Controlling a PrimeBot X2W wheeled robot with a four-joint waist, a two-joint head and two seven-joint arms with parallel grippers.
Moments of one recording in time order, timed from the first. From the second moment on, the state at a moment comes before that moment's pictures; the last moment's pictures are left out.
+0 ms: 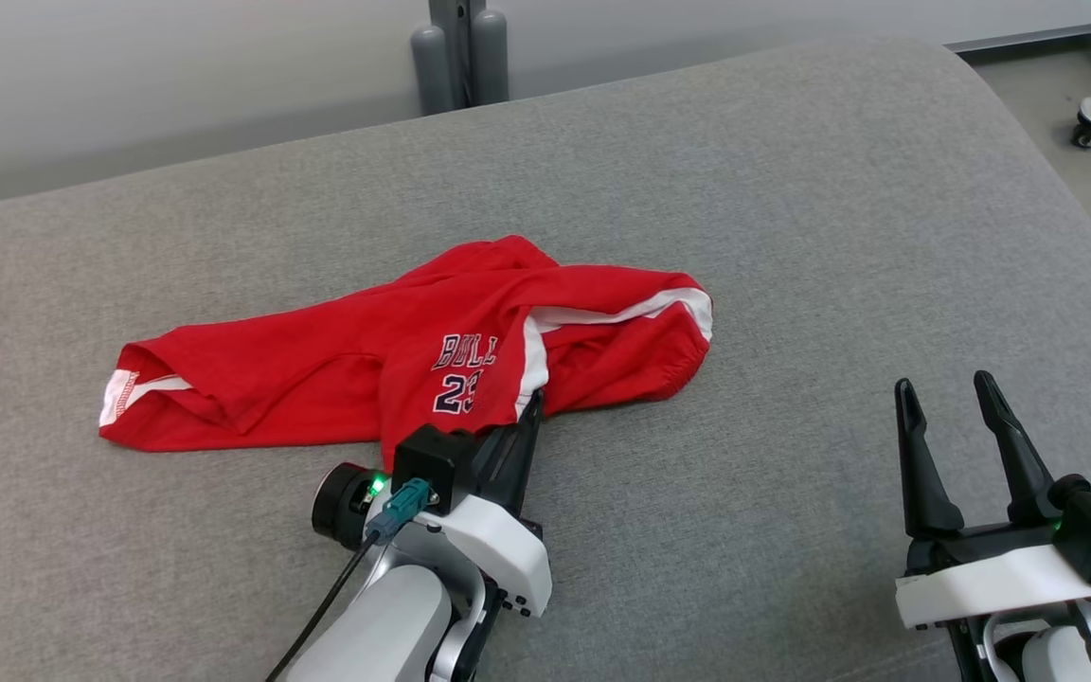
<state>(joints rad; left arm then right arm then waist) -0.43 0.05 -0.71 0.53 -0.52 0.14 -0.26 -0.09 -0.05 0.01 0.12 0.17 0.13 -0.26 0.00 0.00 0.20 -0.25</state>
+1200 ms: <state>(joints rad) -0.27 0.50 -0.63 0.18 -0.55 0.02 0.18 -0.08 -0.05 0.00 0.15 0.17 0.13 -0.26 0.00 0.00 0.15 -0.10</state>
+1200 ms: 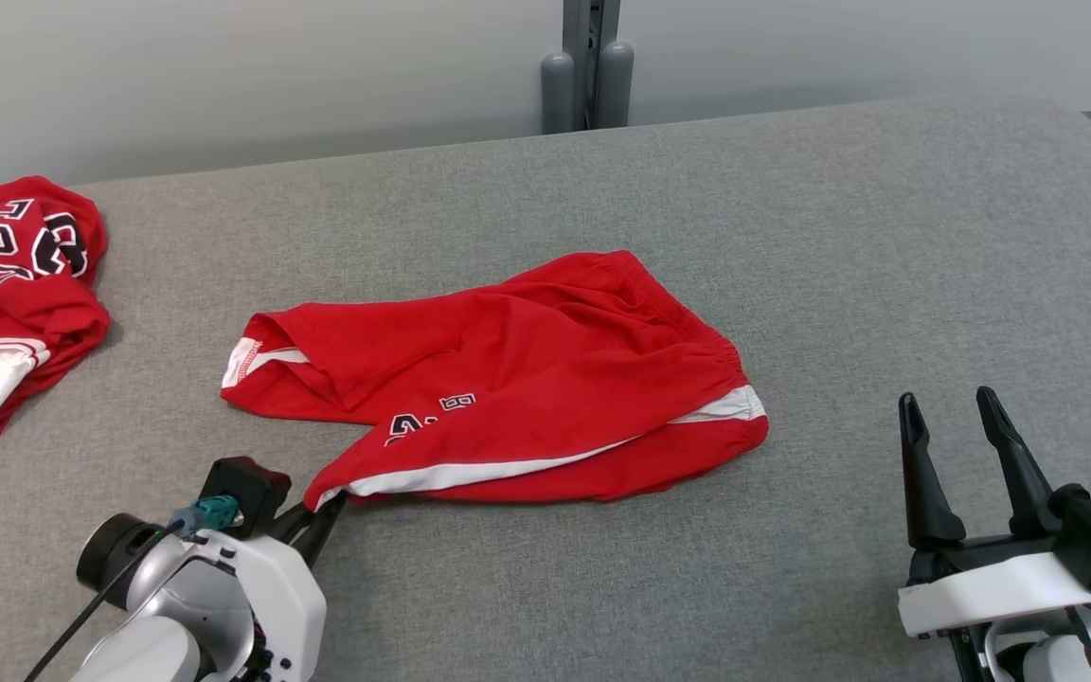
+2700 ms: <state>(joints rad) -0.23 0.40 -0.57 0.33 -0.62 0.09 -0.10 -0.07 -0.05 0.00 0.16 0.14 0.13 -0.26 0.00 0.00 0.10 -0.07</state>
